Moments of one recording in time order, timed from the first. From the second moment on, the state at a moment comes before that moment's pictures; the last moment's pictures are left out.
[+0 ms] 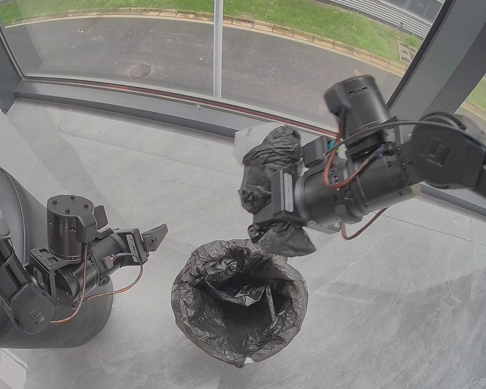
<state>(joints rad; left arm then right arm) -0.39 1.95 -0.52 -1.18 0.16 -0.44 0.65 2.07 -1.99 0.70 0.24 0.39</state>
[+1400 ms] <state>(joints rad) -0.39 1.95 -0.52 -1.18 0.16 -0.44 0.67 2.48 -1.92 0.65 0.27 0.36</state>
